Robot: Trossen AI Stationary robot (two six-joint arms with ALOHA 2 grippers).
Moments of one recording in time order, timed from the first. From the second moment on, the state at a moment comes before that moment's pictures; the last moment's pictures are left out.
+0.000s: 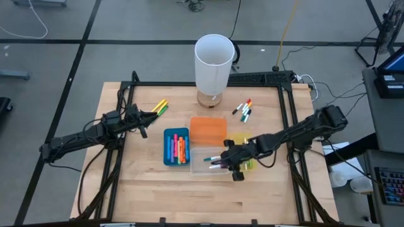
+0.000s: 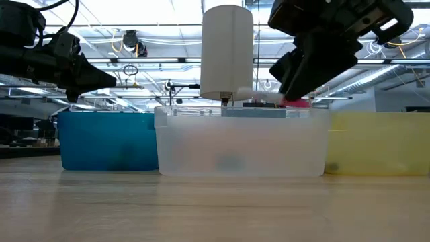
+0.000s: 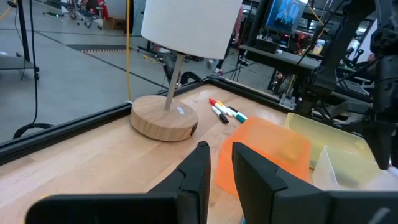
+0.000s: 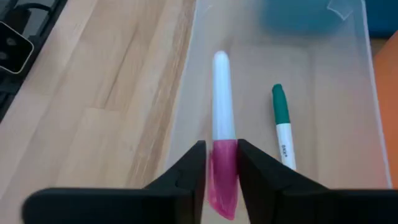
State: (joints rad) left arm 0.35 0.12 0.02 0.03 -0.05 -0.24; right arm 0.28 1.54 0.88 -0.14 -0.03 0.14
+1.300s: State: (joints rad) left arm 0.35 0.12 0.02 0.03 -0.05 -0.24; right arm -0.26 1.28 0.88 -0.71 0.42 0.54
